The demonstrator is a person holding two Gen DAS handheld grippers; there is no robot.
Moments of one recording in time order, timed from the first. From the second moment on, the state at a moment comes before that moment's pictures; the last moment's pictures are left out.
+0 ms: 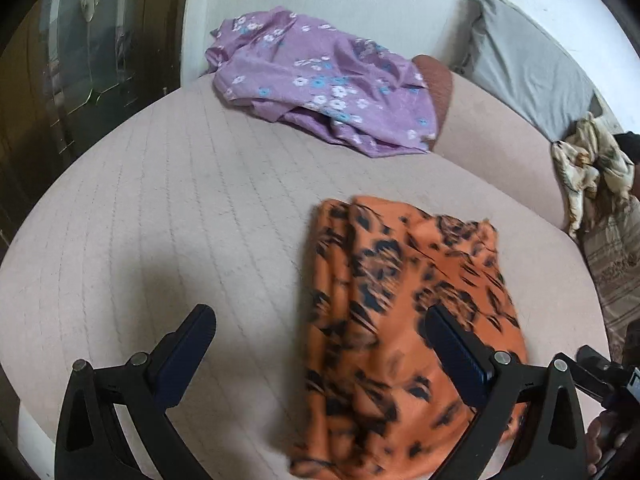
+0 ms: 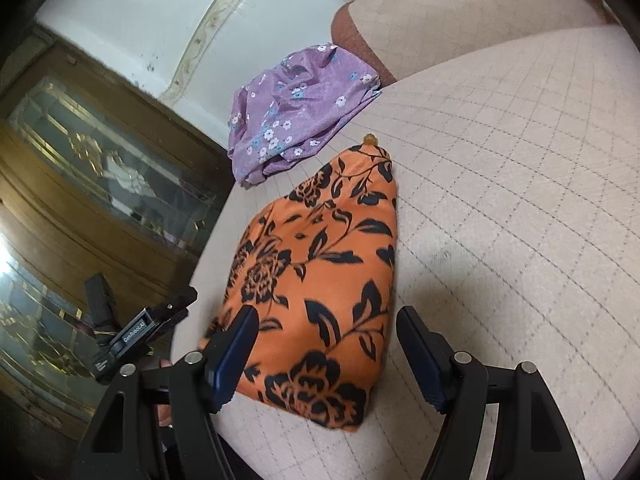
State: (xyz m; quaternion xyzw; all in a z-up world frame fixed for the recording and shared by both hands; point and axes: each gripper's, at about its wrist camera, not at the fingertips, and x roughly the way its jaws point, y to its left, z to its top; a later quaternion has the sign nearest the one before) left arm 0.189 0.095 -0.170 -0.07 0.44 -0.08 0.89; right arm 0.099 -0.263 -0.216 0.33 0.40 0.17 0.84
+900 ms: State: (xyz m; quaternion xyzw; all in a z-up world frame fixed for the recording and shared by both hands) left arm 0.203 0.057 -0.182 0.05 0.44 -0.08 0.89; right arm 0.149 -0.249 -0.248 0.37 0.43 0.18 0.80
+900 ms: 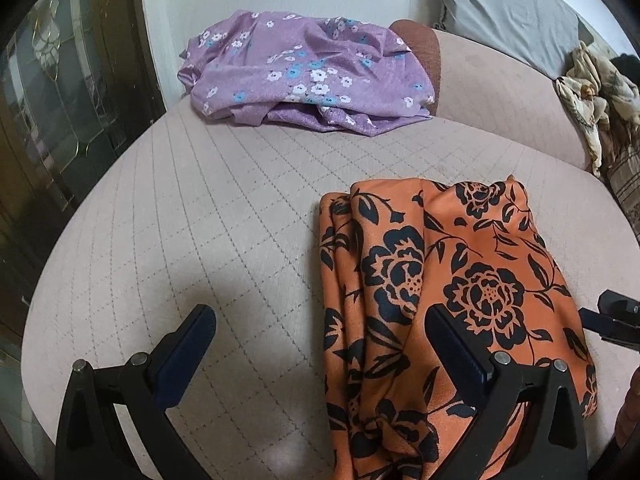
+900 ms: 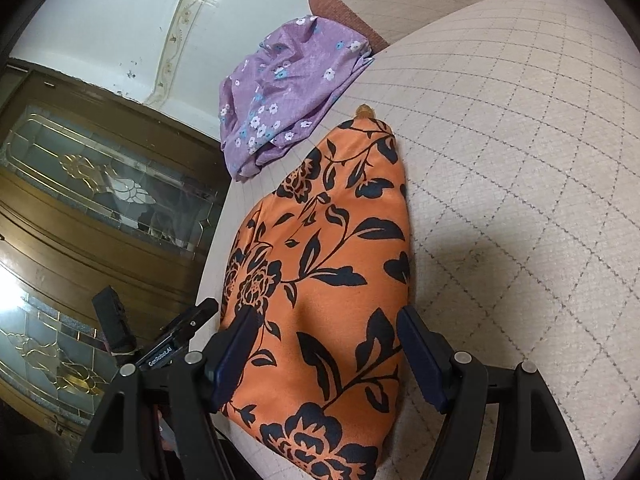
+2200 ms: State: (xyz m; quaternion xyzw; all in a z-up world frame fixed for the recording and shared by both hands) left arm 0.220 0.070 -0.223 -0.05 0.56 -0.17 0.81; right arm 0.166 -0.265 -0.281 0.44 0.46 0.14 0.76
